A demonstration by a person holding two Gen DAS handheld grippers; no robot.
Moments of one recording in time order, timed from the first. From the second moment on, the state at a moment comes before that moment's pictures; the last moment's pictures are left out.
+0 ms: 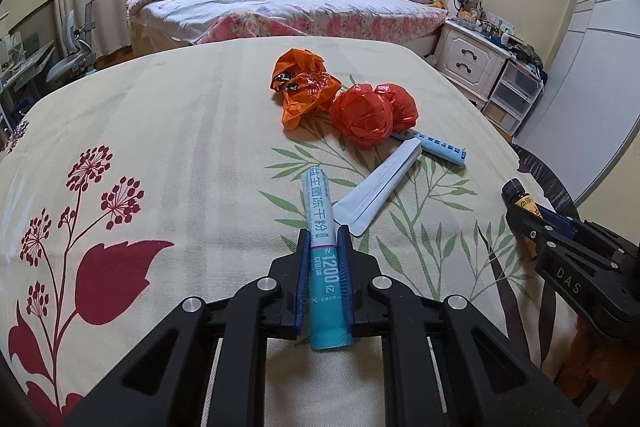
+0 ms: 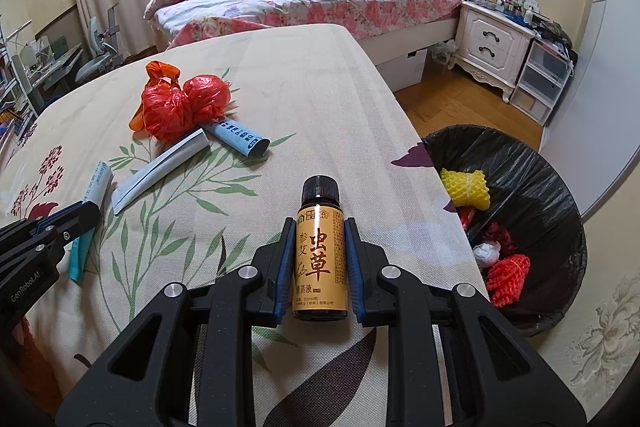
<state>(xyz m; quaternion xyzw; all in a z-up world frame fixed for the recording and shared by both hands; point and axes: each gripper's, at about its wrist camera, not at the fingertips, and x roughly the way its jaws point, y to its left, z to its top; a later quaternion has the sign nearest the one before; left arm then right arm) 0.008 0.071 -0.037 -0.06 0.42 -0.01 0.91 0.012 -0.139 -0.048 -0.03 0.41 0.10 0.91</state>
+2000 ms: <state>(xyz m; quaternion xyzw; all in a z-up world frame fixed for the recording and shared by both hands) 0.127 -0.166 -0.019 0.09 0.35 -0.20 0.91 0.066 -0.323 -0.040 0.07 0.35 -0.14 0.92</state>
